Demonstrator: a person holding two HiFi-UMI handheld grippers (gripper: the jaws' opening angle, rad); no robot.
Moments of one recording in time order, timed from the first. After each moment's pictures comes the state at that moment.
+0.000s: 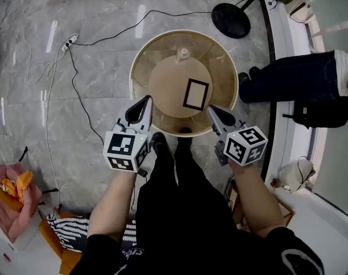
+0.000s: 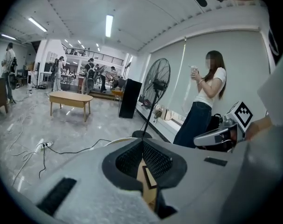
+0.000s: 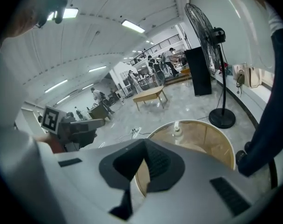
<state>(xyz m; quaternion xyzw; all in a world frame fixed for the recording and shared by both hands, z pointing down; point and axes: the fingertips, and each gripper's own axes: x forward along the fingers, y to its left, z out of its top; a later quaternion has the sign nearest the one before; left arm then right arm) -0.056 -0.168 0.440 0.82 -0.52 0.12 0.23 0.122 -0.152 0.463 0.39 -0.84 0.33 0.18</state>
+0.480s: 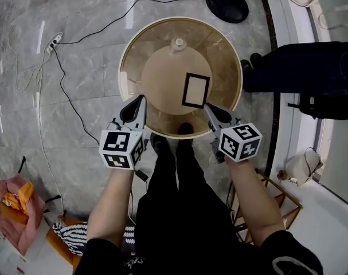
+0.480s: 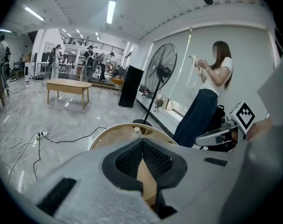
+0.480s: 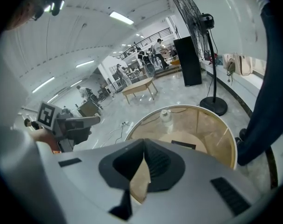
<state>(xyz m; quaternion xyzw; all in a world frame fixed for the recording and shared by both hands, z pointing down) -0.057 -0.193 0.561 0.81 -0.49 0.16 0.28 0.133 -0.168 0.579 0.42 -0.80 0.36 0.21</state>
